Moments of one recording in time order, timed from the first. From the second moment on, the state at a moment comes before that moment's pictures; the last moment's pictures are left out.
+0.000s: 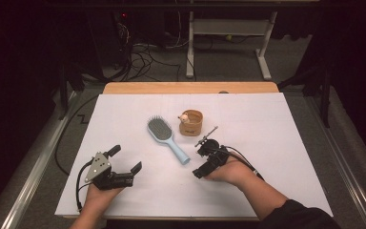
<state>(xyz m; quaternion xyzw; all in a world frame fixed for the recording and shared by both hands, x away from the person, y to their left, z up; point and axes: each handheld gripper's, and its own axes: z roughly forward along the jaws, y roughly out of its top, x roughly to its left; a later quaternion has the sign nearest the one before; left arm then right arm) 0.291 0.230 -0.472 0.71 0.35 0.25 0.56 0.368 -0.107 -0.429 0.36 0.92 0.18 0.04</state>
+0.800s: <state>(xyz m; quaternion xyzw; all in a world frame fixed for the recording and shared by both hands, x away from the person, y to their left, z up) 0.289 0.232 -0.470 0.70 0.35 0.25 0.58 0.427 -0.028 -0.426 0.37 0.91 0.19 0.06</state>
